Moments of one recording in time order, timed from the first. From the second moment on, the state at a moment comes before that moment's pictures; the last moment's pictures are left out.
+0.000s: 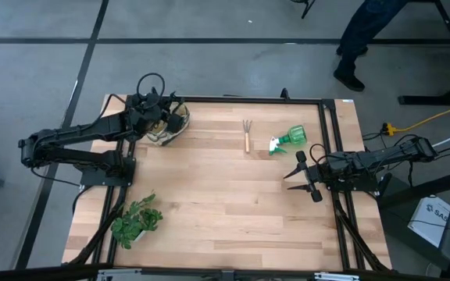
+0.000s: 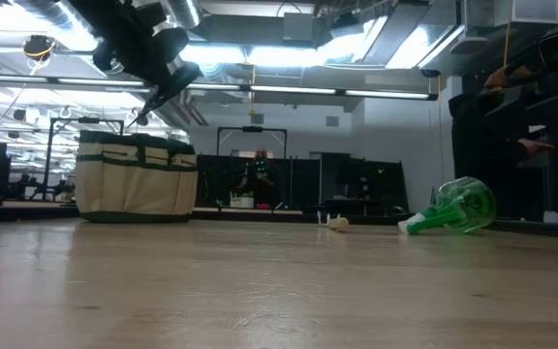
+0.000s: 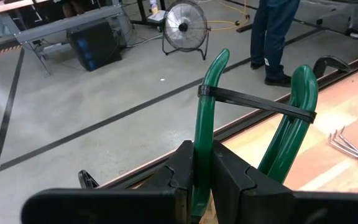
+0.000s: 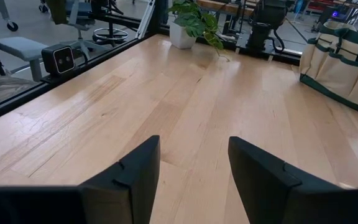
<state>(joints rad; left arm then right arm) 0.33 0.91 0.79 -0.42 -0.77 -0.29 0.23 0.29 0.01 0.04 -0.08 -0.14</state>
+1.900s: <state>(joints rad) 0.03 1.10 0.79 0.18 -0.83 -0.16 0.23 0.29 0.01 0.04 -0.08 -0.14</state>
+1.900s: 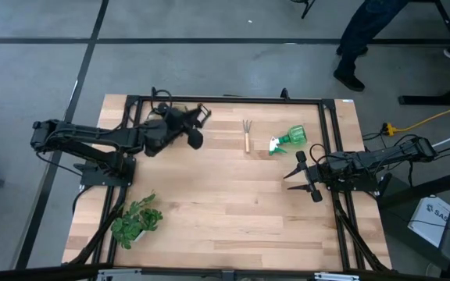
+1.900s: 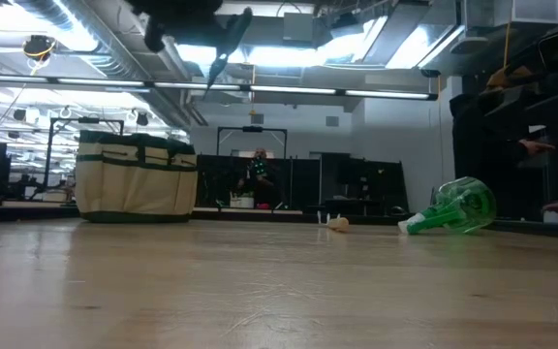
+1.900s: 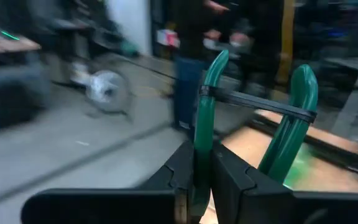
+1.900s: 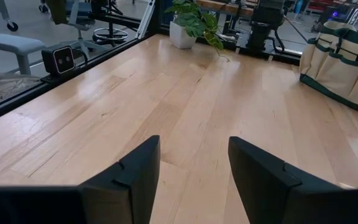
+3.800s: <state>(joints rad) 0.63 1.11 1.10 -0.77 -0.30 -0.11 0.23 0.29 0.01 0.04 -0.08 -0.14</state>
